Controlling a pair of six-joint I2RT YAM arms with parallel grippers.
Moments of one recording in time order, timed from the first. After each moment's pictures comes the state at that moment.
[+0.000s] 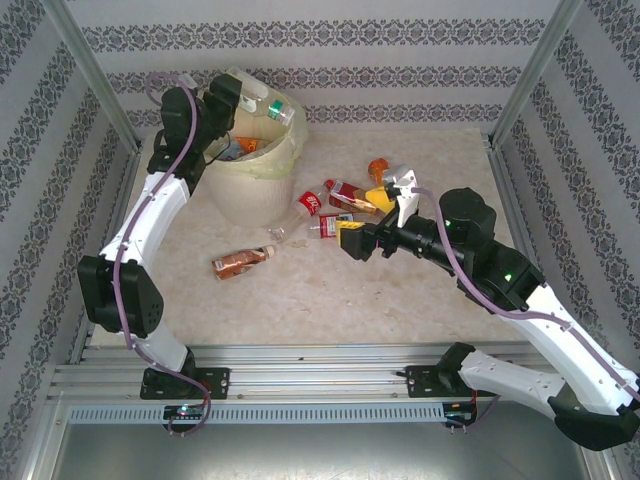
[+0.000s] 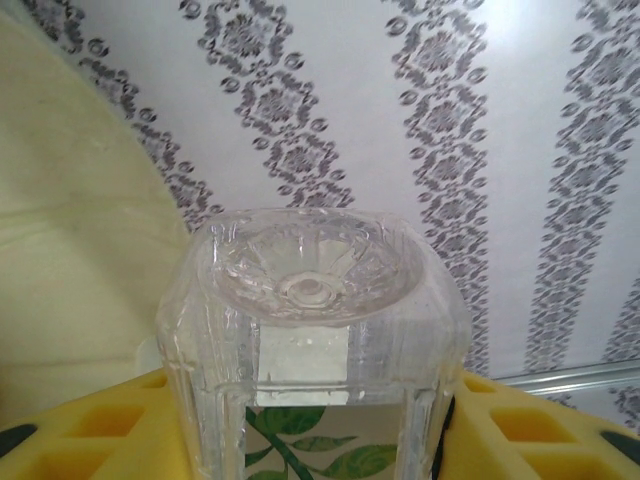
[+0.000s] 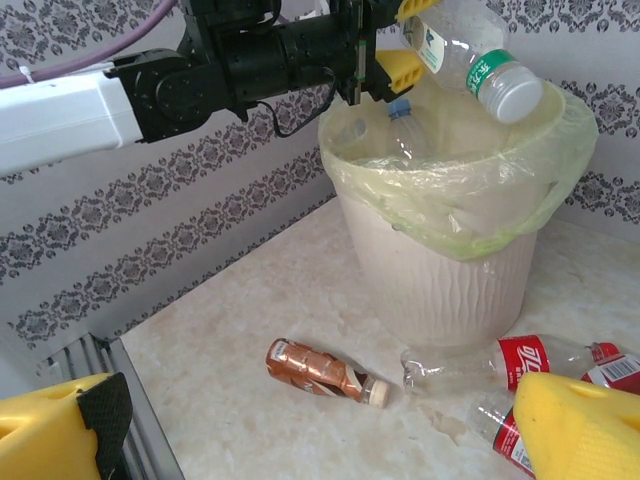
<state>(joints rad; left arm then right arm) -0.12 1.66 1.58 0.03 0.19 -1.26 0.75 0.92 1.22 -0.50 -0.20 0.21</state>
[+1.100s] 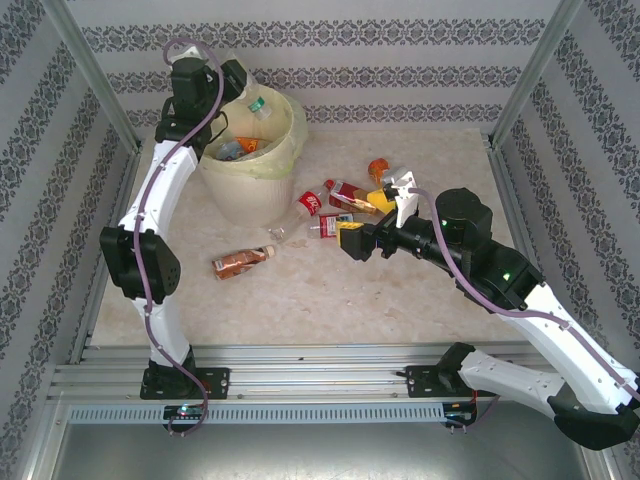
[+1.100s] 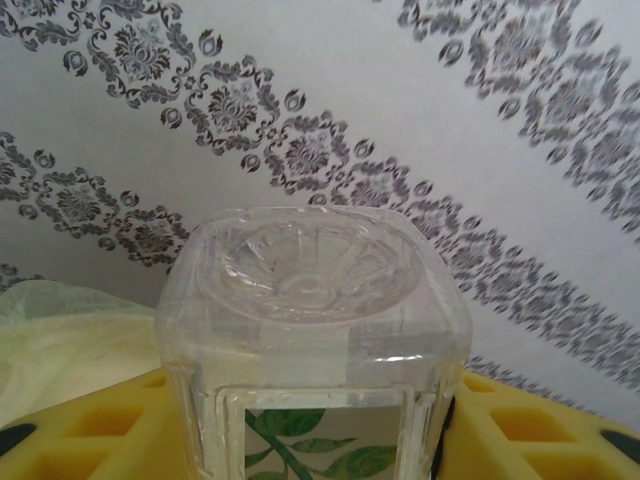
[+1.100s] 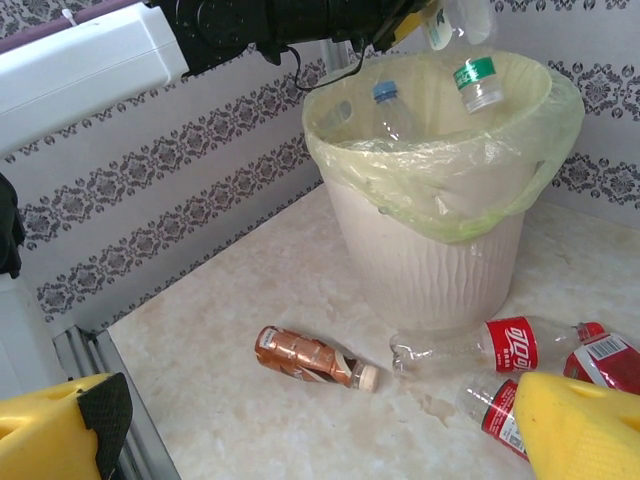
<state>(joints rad) -0.11 1.92 2.00 -0.25 0.03 -0.61 0.75 0.93 1.22 -0.53 -0.18 0.21</state>
